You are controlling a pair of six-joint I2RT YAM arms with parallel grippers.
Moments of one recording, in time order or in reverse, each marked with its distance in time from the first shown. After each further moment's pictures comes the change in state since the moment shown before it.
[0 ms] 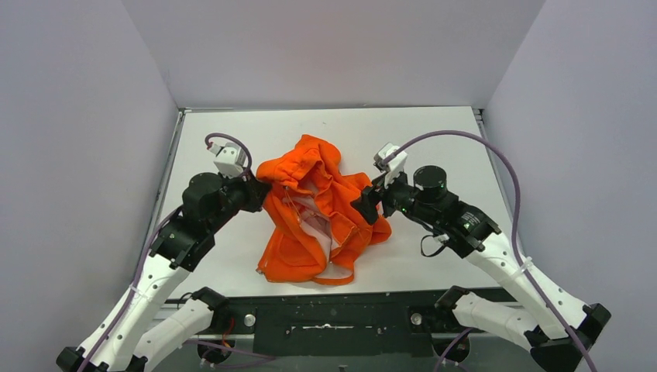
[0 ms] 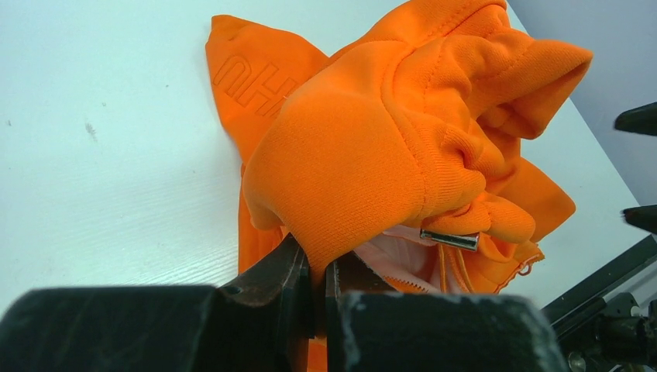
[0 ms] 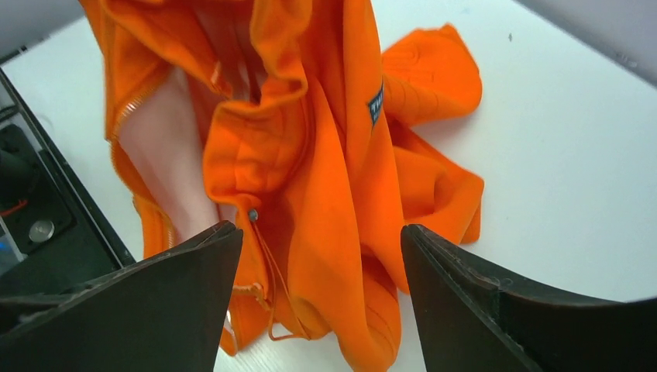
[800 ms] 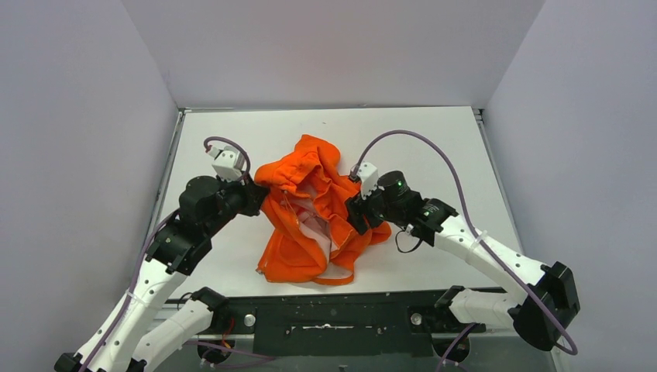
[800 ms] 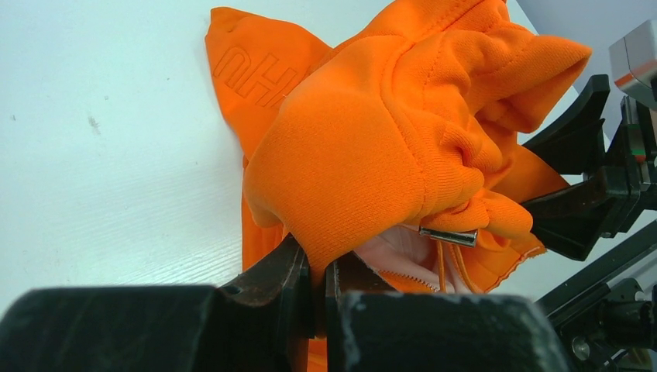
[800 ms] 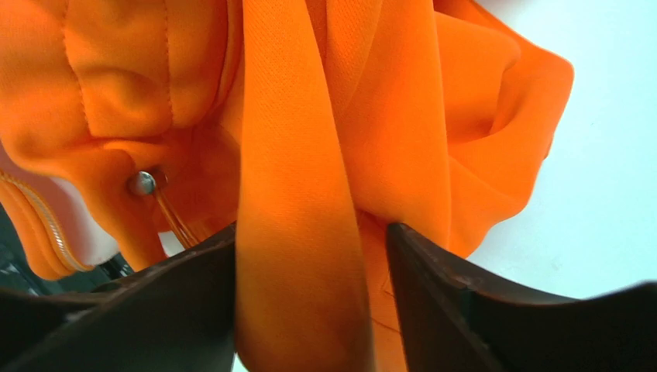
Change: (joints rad) left arm 0.000 -0.034 0.000 -0.047 0.009 0.019; right arm 0.010 0.219 -0.133 -0.005 0.026 0.007
